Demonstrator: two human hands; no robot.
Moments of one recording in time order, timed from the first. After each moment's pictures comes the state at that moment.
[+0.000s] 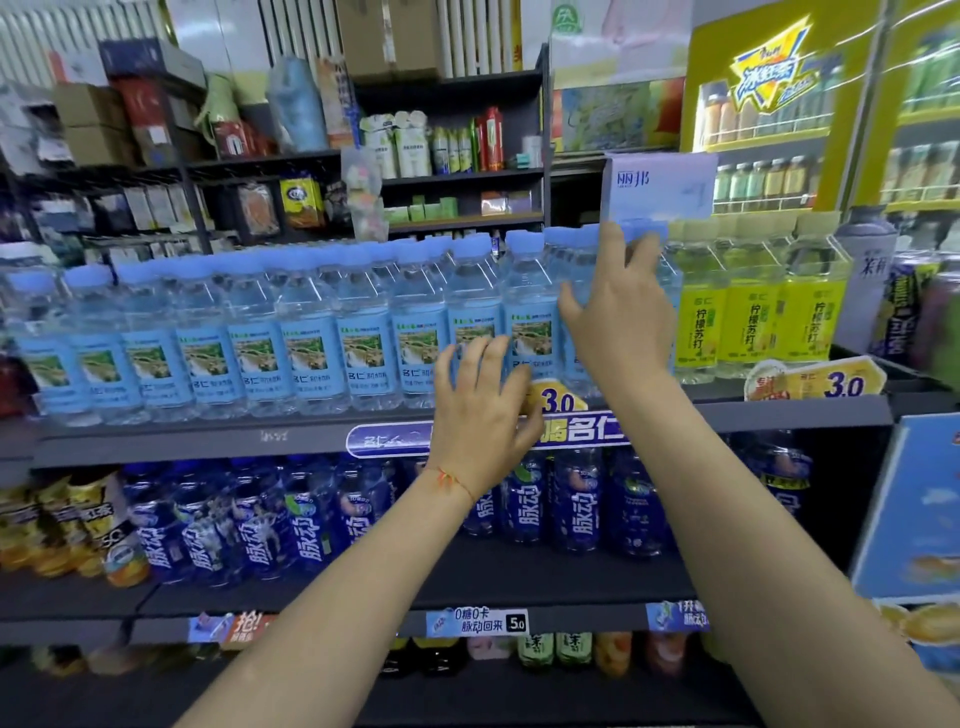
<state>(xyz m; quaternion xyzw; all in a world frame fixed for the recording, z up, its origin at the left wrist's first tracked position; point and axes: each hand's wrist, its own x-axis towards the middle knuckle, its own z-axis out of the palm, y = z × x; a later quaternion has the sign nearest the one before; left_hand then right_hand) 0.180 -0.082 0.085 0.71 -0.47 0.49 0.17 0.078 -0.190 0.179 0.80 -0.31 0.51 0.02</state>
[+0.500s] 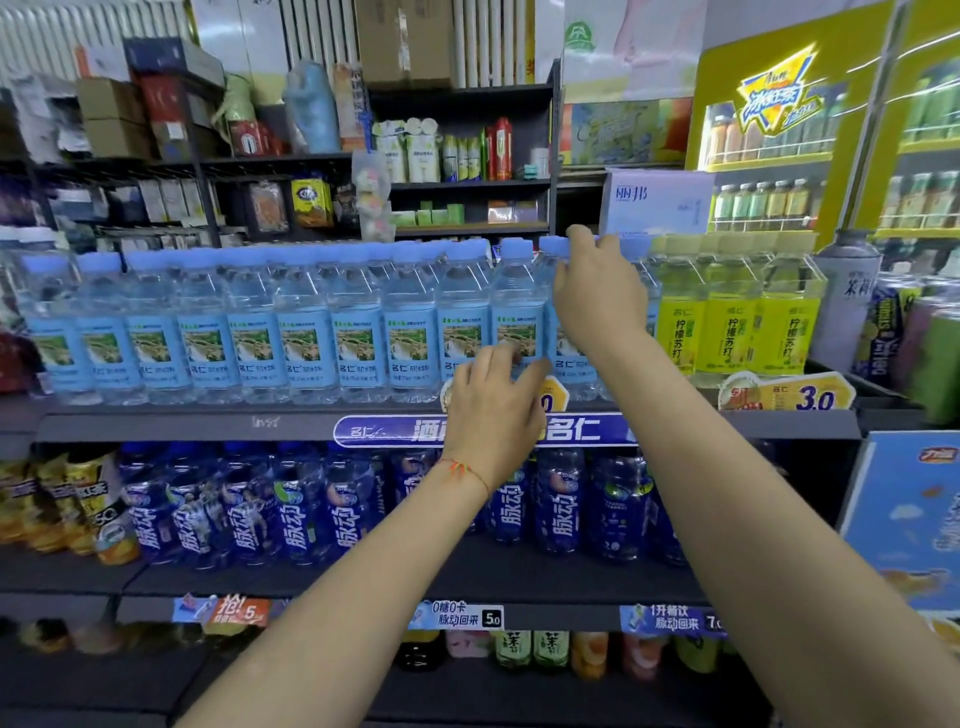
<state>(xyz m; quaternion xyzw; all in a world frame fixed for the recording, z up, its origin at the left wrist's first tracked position) 0.146 -0.098 0.092 0.74 -0.47 0.43 0.23 0.083 -0.203 0.208 0.85 -0.28 0.45 -0.02</state>
